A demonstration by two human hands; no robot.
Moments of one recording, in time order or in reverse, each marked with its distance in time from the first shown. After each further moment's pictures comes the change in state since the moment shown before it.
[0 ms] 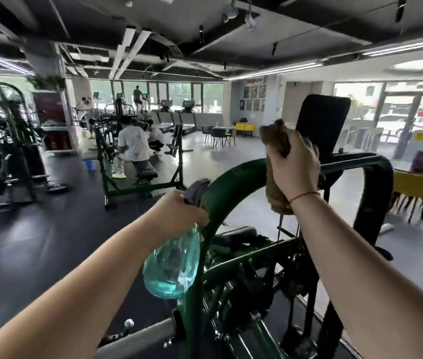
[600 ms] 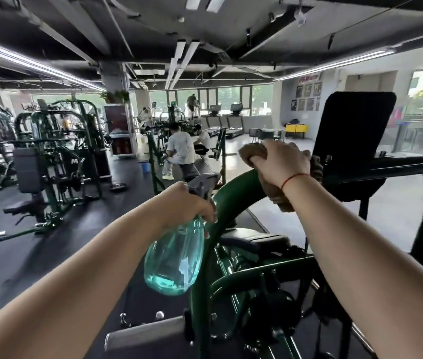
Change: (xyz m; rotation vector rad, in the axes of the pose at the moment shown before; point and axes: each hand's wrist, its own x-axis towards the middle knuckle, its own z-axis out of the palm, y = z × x) left_hand -0.008 0.048 0.014 0.172 0.120 -0.091; right_hand 0.044 0.007 0.029 -0.306 -0.456 -0.225
